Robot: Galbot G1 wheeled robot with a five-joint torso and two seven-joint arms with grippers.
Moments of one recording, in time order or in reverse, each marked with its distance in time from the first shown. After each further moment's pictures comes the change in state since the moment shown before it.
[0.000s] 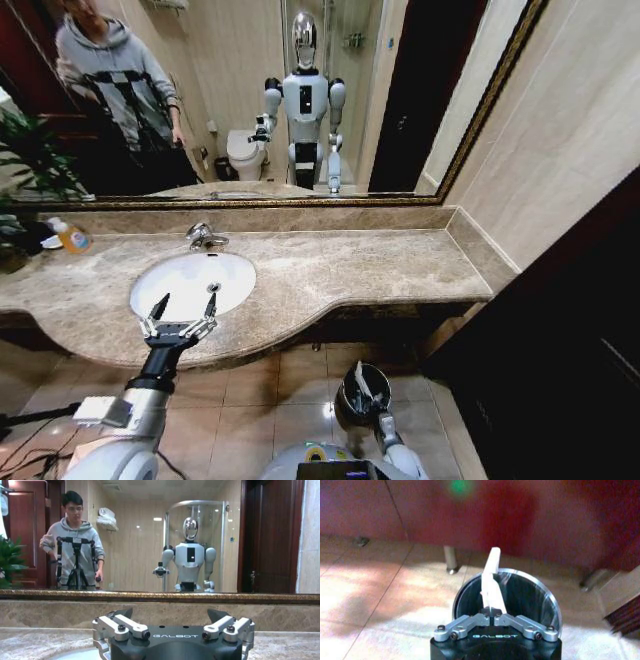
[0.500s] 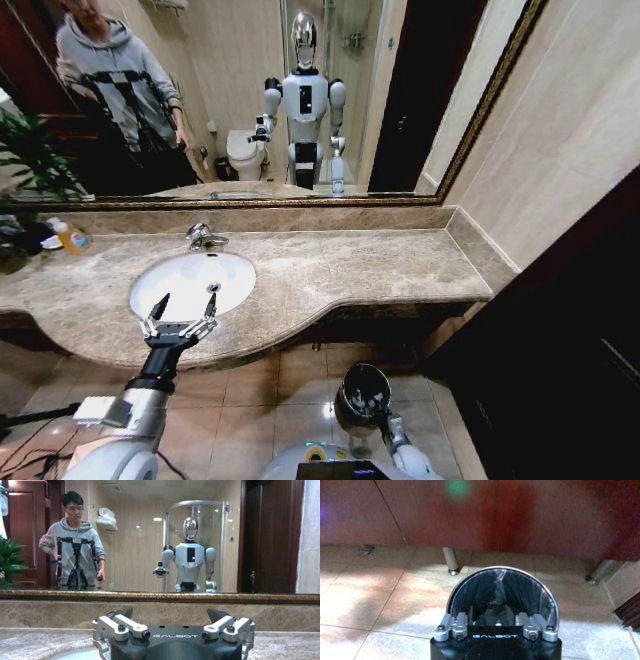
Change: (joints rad) left arm 0.000 0.000 0.000 0.000 0.000 0.000 0.000; right arm 0.019 -0.057 0.013 -0.026 0.103 0.025 -0.102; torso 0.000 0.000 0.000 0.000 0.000
